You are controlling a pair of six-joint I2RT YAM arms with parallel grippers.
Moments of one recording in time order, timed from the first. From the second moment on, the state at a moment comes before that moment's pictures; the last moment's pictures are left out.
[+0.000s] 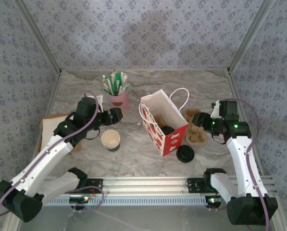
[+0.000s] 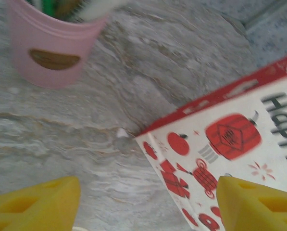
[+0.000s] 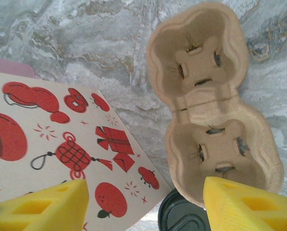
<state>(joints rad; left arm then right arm) -0.52 0.96 0.96 -0.61 0.09 -0.64 -0.02 0.92 0.93 -0.93 -0.33 0.42</state>
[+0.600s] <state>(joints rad) -0.27 1.37 1.34 -0.66 0.06 -0.50 -0.02 0.96 1.10 -0.85 -0.35 0.45</state>
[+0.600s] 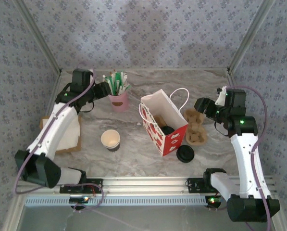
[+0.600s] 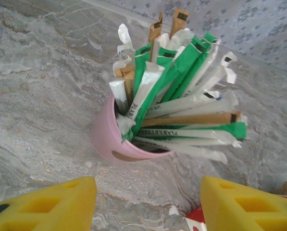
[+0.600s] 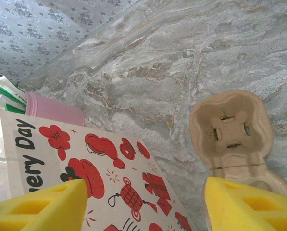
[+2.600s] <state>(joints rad) -0.27 1.56 1.46 -0.74 0.02 -0.45 -0.05 1.00 1.10 -0.81 -0.42 0.46</state>
